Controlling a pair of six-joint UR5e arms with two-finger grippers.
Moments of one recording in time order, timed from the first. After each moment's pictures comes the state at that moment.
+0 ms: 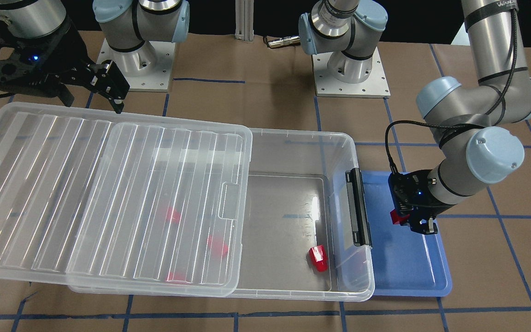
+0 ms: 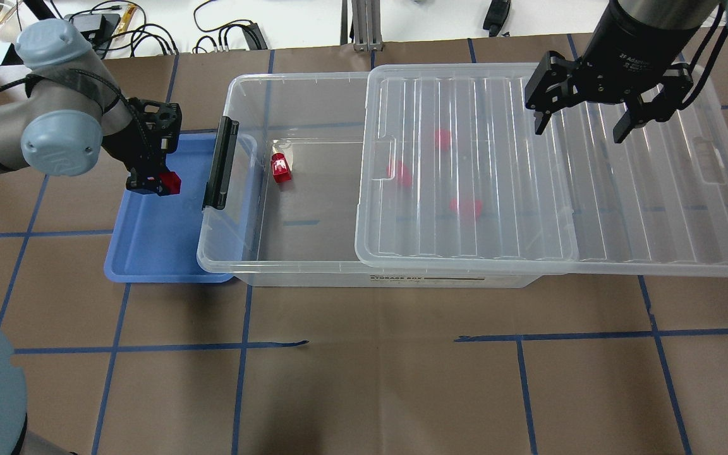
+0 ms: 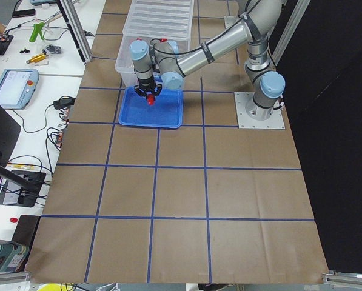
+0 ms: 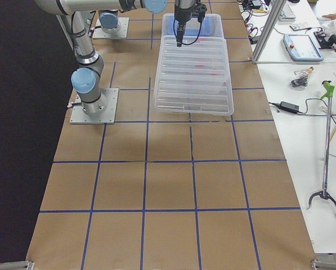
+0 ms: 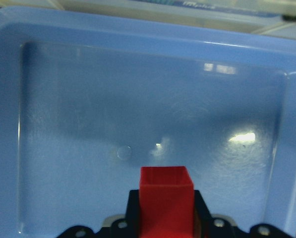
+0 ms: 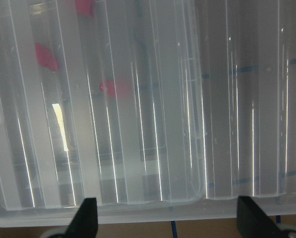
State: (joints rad) left arm -1.35 -1.88 -1.68 -1.19 1.58 1.73; right arm 1.53 -1.58 1.51 -1.48 -1.55 0.12
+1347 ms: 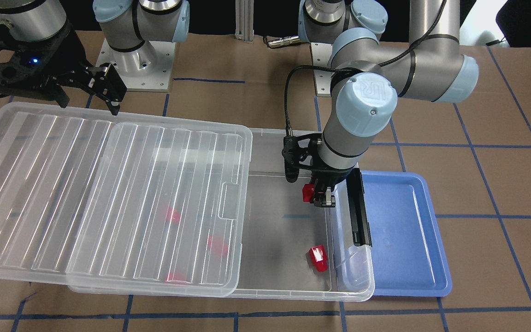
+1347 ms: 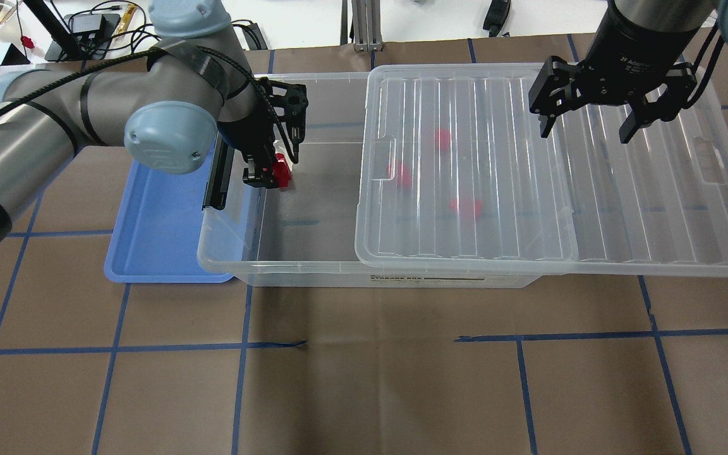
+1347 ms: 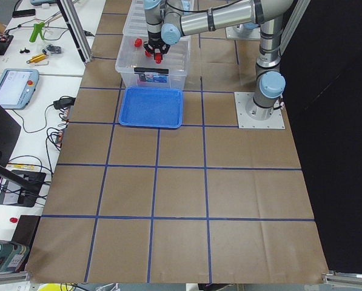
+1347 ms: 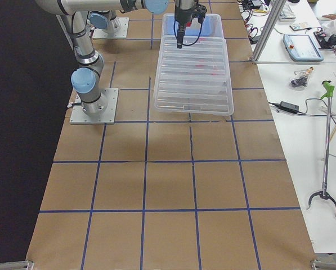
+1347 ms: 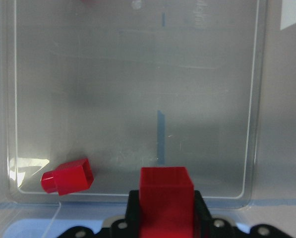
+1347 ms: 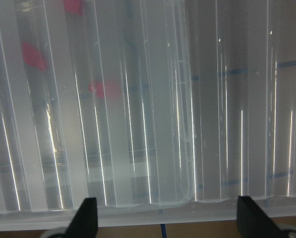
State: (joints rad) left arm -1.71 -1.89 -1.65 -1.20 1.53 1.45; right arm 1.53 -1.57 1.50 -1.48 -1.57 0.11
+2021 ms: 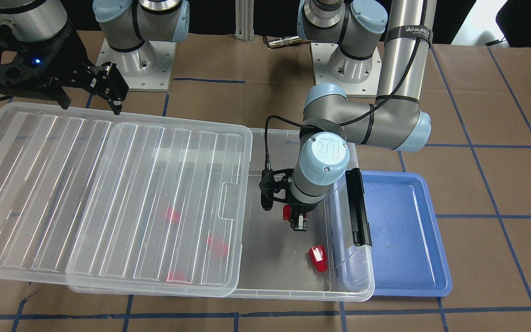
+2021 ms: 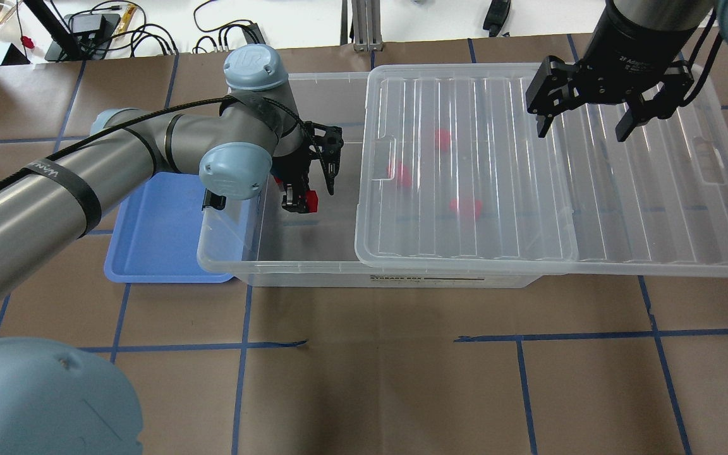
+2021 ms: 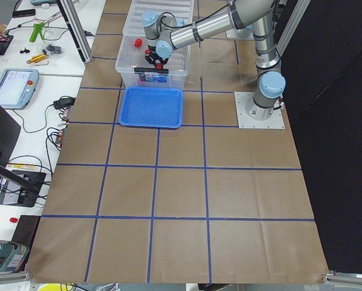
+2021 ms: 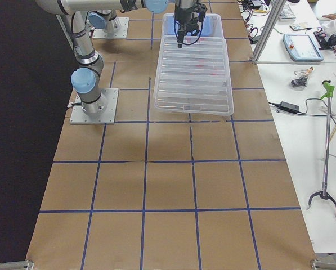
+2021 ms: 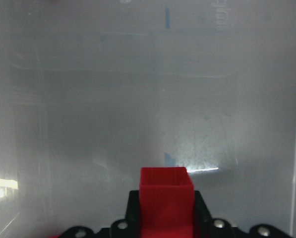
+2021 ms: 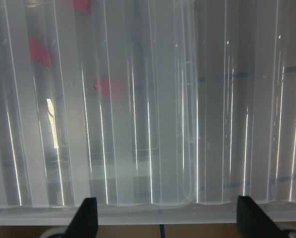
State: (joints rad) left arm -1.74 -2.05 -1.67 -1.08 1.53 1.44; right arm 1.54 -1.57 1.51 -1.48 -1.57 0.08
